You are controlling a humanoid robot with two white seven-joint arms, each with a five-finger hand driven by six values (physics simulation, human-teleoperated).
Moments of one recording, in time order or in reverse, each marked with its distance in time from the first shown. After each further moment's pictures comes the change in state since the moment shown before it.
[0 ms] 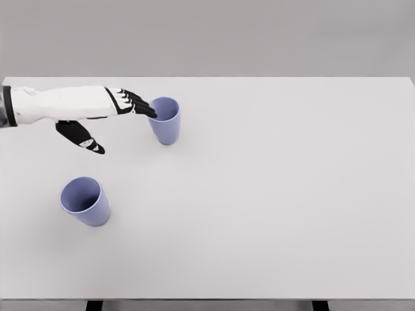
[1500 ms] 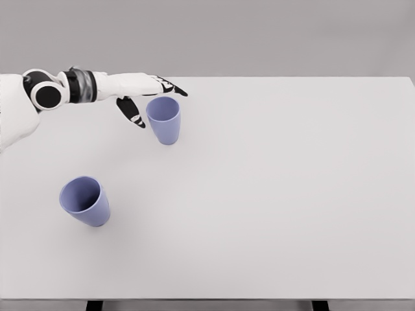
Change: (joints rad) left arm -0.054 -0.535 -0.043 0.716 -0.196 0.000 0.009; right arm 0.006 0.000 -0.002 0.007 -0.002 0.001 0.004
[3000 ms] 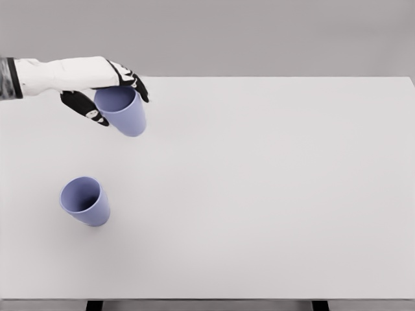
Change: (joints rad) left arm -0.025 0.458 0.039 -0.591 0.179 0.000 -0.010; right arm 0.000 0.000 0.000 0.000 0.000 0.000 0.000
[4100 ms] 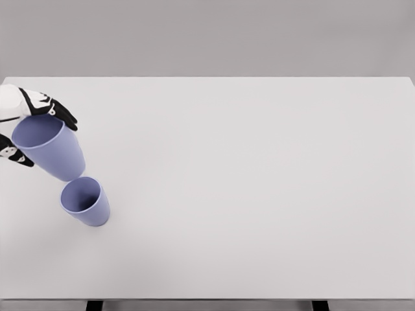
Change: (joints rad) left arm 0.072 0.485 -0.002 -0.347 0.233 0.000 0.006; right arm 0.000 0.000 0.000 0.000 0.000 0.000 0.000
